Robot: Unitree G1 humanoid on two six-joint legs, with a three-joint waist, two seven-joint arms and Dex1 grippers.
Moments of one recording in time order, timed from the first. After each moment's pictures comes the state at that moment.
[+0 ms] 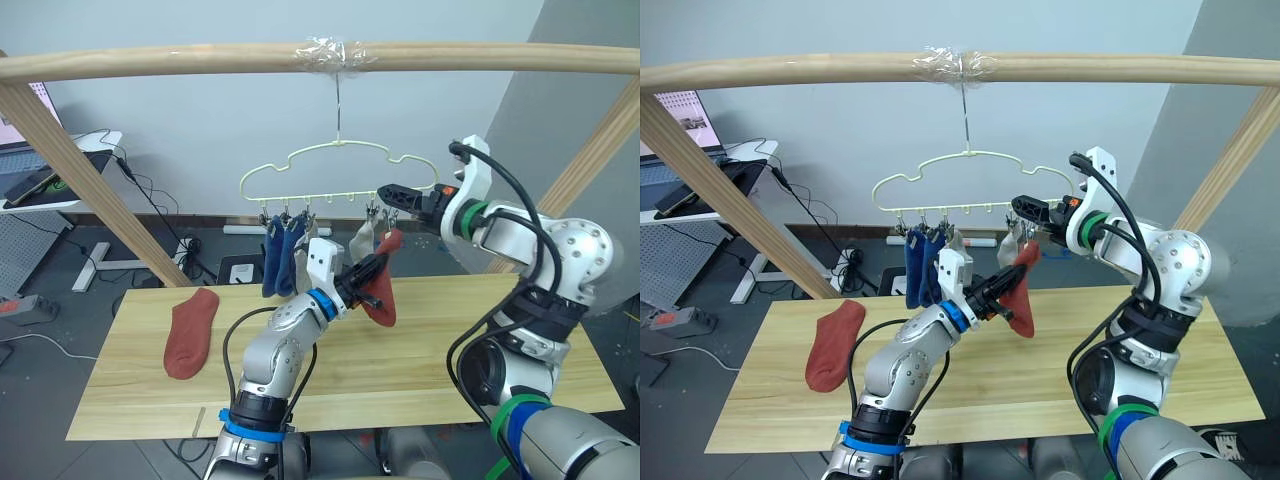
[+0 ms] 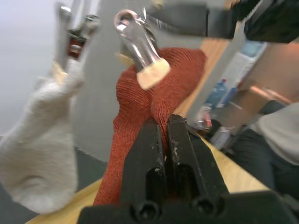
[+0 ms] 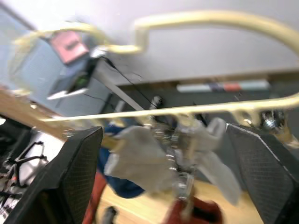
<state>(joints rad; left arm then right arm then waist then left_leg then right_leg) -0.30 -0.07 -0.12 -0.04 -0.48 0.50 -0.53 -0.85 -0.08 -0.53 -0.33 0.60 1.61 0.17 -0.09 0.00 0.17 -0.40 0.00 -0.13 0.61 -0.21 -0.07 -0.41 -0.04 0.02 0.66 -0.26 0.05</state>
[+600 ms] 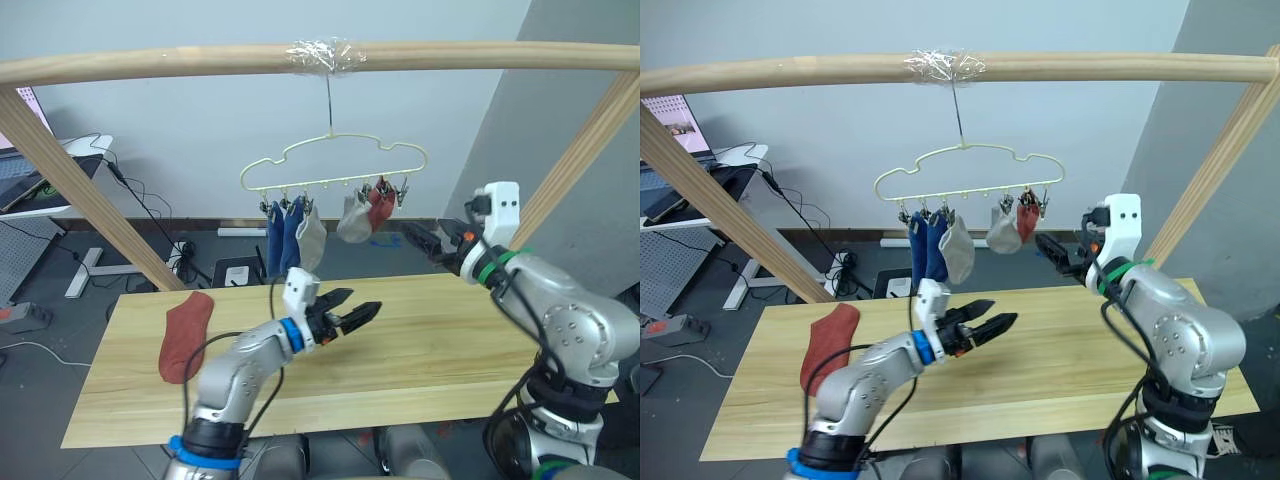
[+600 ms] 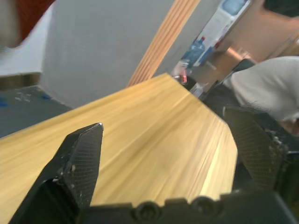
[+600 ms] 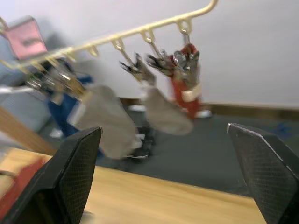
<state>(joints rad) -0.12 0.23 -0.05 -0.26 -0.58 0.68 -0.63 -0.39 -0.24 -0.21 -0.58 0.47 1.16 0.21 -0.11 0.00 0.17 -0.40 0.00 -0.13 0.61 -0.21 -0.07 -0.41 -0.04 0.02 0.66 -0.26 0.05</state>
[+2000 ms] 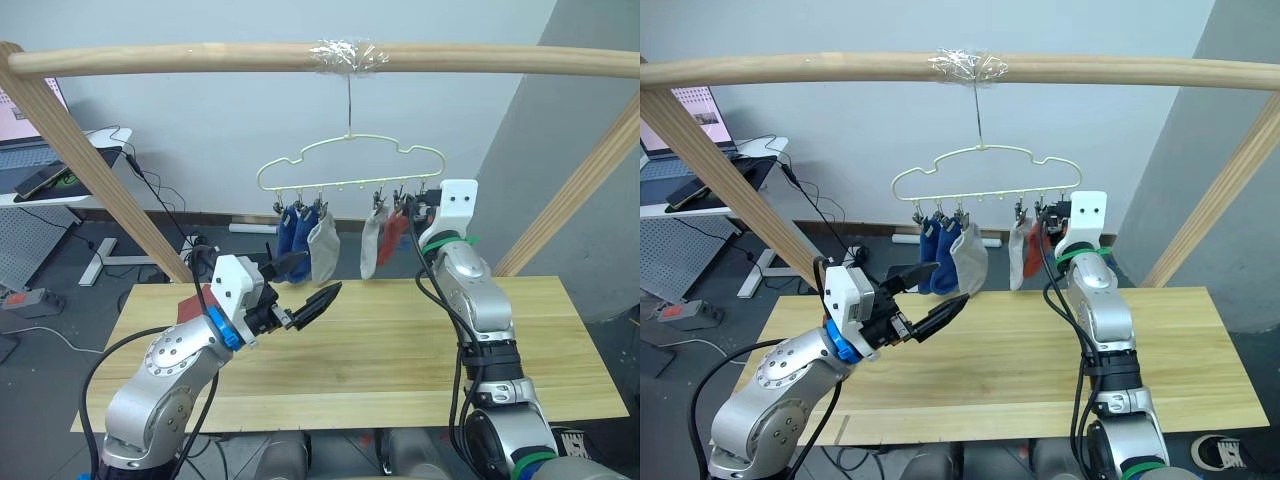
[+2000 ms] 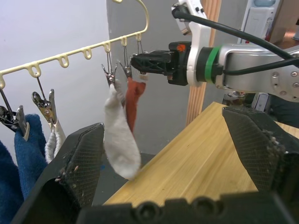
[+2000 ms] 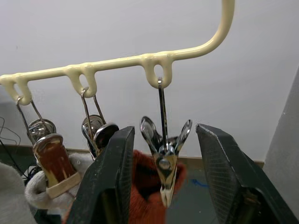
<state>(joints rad) -0.01 0.42 0.04 -0.60 -0.59 0.51 -0.60 -0.57 -0.05 -0.06 0.09 0.11 0.38 -0.02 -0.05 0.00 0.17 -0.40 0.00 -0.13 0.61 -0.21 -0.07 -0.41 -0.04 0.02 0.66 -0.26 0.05</state>
